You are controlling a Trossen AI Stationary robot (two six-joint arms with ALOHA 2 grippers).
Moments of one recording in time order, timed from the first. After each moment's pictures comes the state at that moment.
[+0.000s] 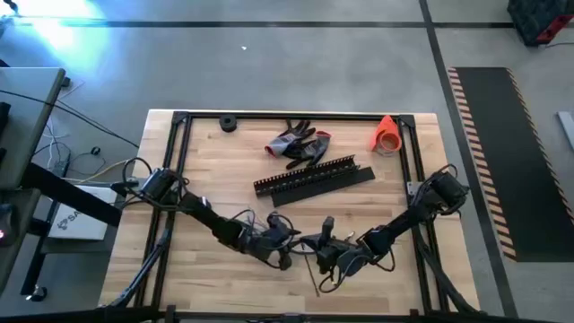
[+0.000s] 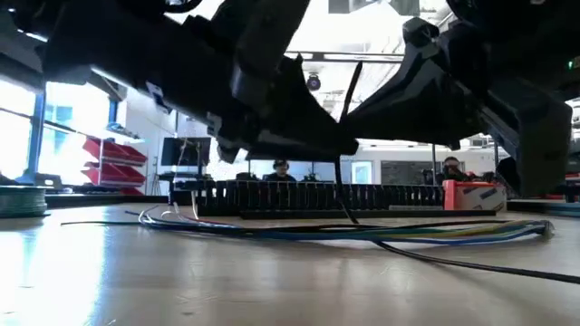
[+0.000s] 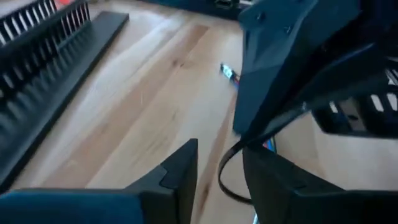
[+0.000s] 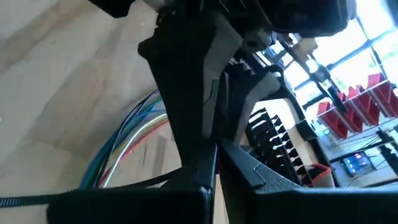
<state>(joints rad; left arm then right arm) -0.47 2.03 0.97 0.58 -0.65 -0.43 0.63 1.92 0.80 0.60 0.86 -0.36</state>
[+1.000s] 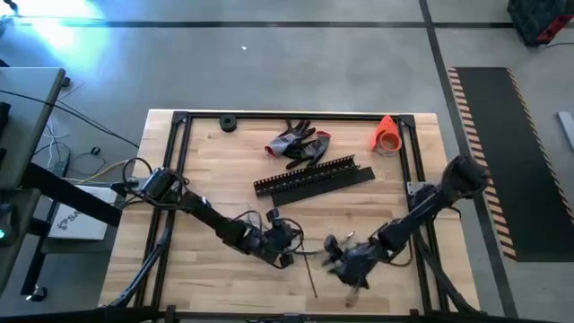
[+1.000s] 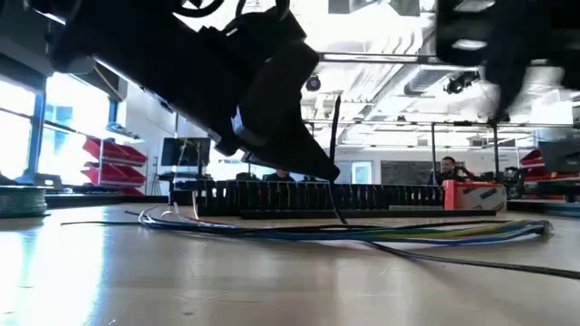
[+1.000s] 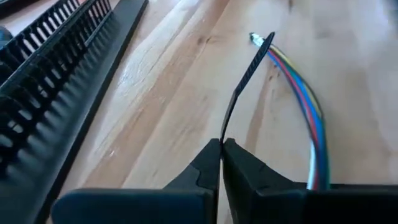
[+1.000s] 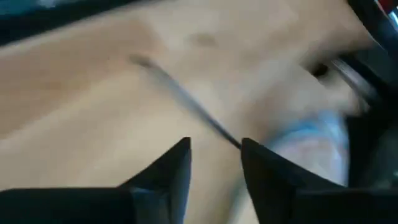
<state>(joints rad) -0.46 2.03 1.05 0.33 -0.70 -0.39 0.71 1.70 0.80 0.13 0.21 -0.50</state>
